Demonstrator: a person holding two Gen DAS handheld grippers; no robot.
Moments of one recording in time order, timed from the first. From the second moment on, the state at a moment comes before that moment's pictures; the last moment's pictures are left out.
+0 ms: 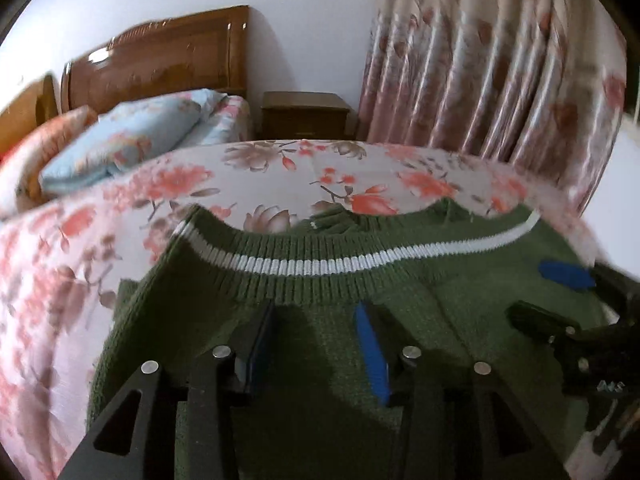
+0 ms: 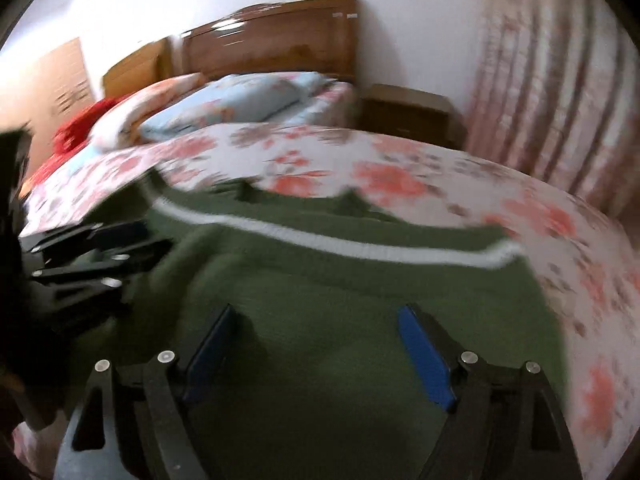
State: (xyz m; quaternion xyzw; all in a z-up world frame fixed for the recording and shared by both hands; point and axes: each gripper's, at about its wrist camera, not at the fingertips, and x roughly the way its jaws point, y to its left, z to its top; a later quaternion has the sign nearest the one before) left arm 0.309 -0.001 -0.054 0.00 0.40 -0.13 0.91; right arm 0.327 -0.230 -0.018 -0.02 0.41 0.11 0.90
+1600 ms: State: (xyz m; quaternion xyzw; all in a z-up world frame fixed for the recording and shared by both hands) left arm 0.177 0.038 -0.066 0.06 0.41 -0.05 0.91; right arm 0.199 -0.265 -0.028 -0.08 0.42 0.08 0.90
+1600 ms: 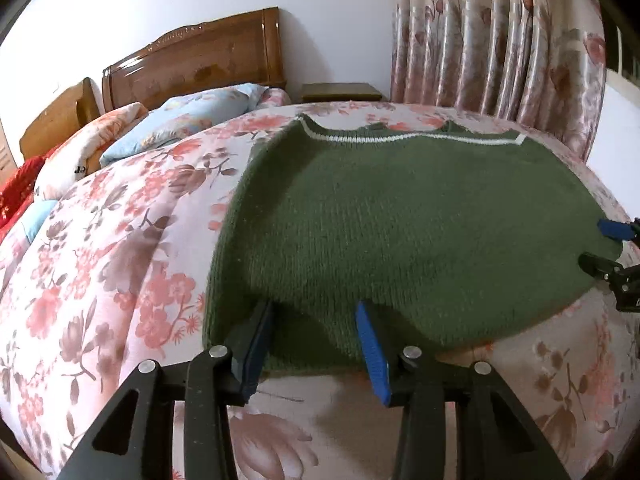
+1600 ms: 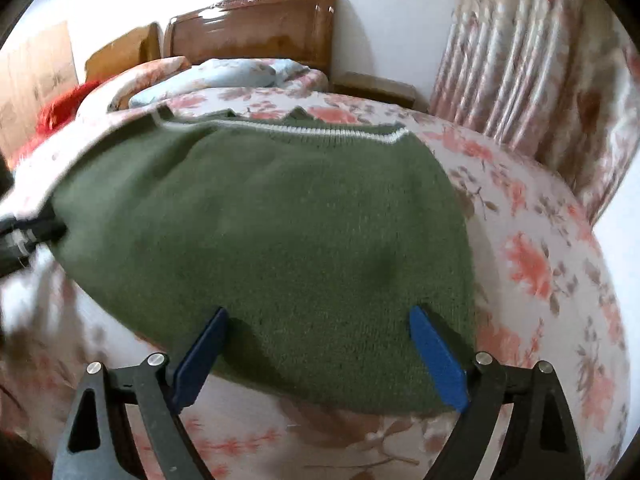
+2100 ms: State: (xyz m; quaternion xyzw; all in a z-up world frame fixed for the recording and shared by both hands) left arm 0.166 0.038 -0.046 -0.01 0.41 -0.09 0.91; right arm 0.202 -0.275 -0.028 -0.07 0.44 0.07 0.89
